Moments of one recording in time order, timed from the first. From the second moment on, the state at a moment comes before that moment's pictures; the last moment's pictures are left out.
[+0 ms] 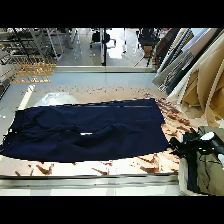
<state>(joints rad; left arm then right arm) 1.25 -1.70 1.12 0.63 -1.42 -0.81 -0.50 -1.28 0.73 -1.09 1.11 1.56</state>
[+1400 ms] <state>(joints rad) 0.71 -1.75 1.49 0.64 -0.80 -1.27 -0.17 -1.92 1.85 -1.26 0.82 1.56</state>
